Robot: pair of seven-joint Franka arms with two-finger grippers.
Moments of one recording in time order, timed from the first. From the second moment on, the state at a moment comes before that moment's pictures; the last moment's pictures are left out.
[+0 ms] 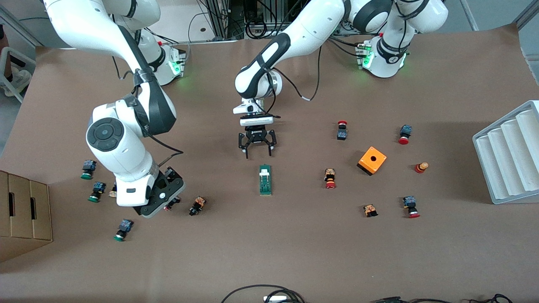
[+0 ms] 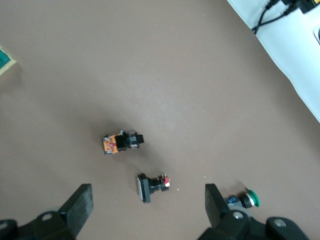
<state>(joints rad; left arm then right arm) -1.04 0.85 -0.12 -1.64 1.57 2.12 -2.52 0.36 0.36 -0.04 -1.64 -0.10 2.16 -0.45</state>
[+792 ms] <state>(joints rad) -1.05 0.87 -0.12 -1.64 1.60 2.09 -2.55 0.48 0.35 -0.03 -1.70 -0.14 2.18 -0.46</state>
